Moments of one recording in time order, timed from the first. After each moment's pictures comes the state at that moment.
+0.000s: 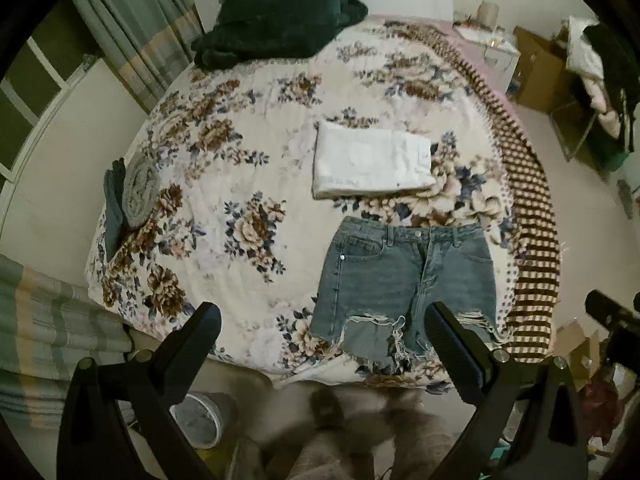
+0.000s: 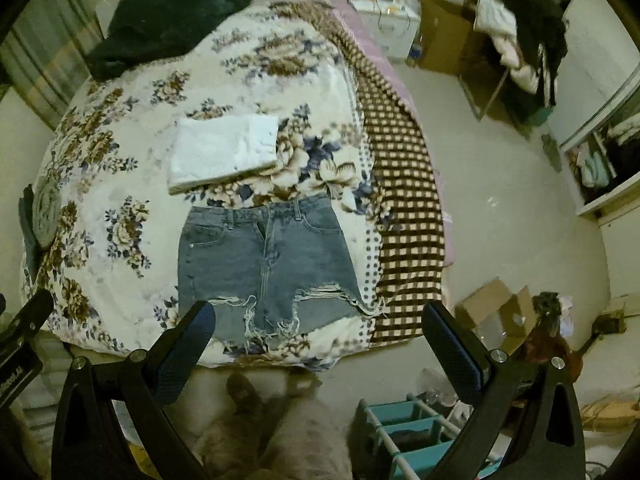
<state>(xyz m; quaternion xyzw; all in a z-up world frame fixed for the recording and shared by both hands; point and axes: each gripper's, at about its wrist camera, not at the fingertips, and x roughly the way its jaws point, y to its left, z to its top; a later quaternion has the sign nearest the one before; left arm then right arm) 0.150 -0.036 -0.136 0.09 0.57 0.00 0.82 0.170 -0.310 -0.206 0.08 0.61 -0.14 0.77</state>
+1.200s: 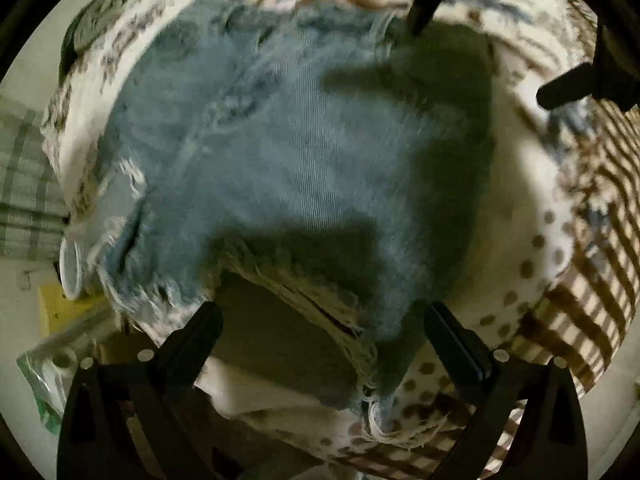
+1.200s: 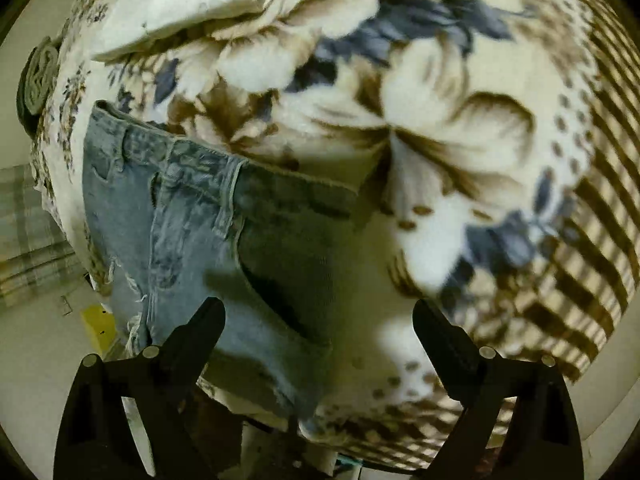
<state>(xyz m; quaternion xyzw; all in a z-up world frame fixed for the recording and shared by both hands) 0.142 -0.312 -0.537 -0.05 0.68 0.18 0.71 0.403 -0.422 -0.672 0.03 0.79 0.15 0.59</state>
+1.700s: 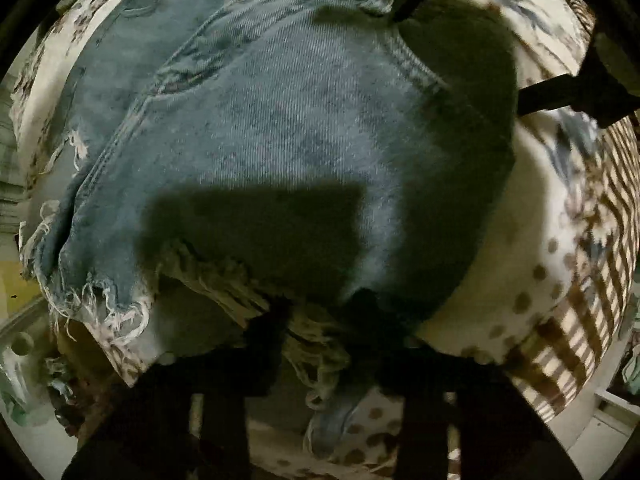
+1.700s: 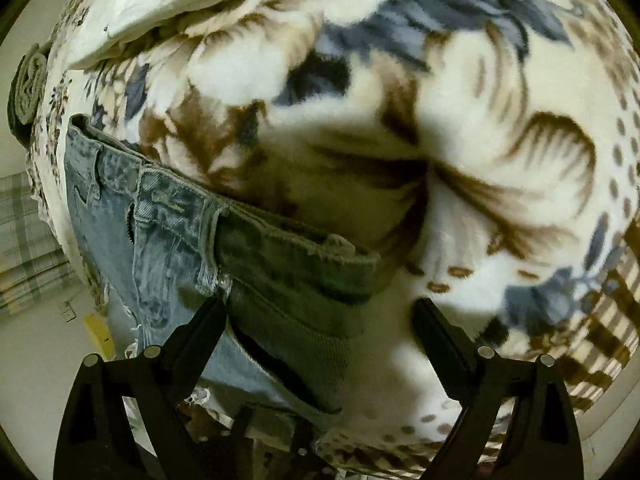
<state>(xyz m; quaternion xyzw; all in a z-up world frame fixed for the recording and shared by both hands) 0.163 -0.324 -0.558 -0.13 0.68 0.14 0.71 0.417 -0.408 -0.708 0.04 0.80 0.15 0.58</state>
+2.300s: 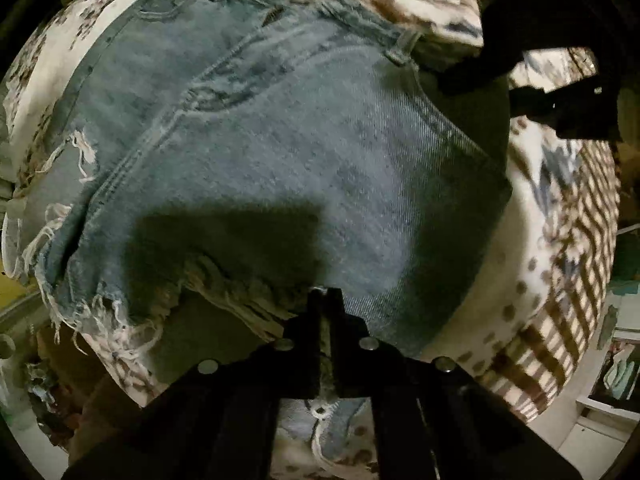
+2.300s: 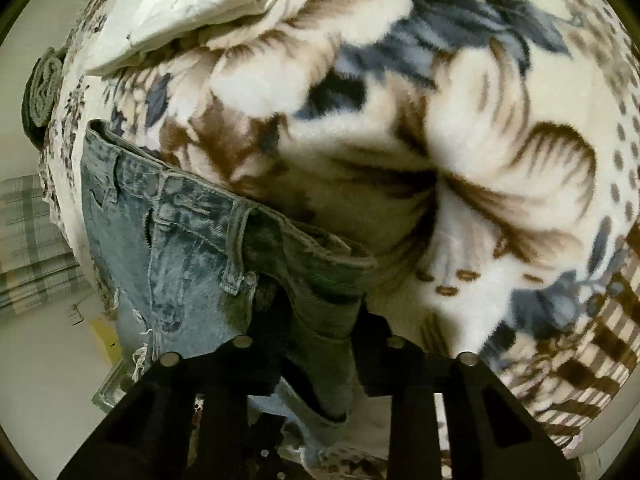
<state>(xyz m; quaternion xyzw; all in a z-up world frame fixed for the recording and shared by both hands) 0.159 -0.320 -0.536 -0.17 0.65 0.12 0.73 0.412 -0.410 -0.690 0.05 0.78 0.16 0.61</state>
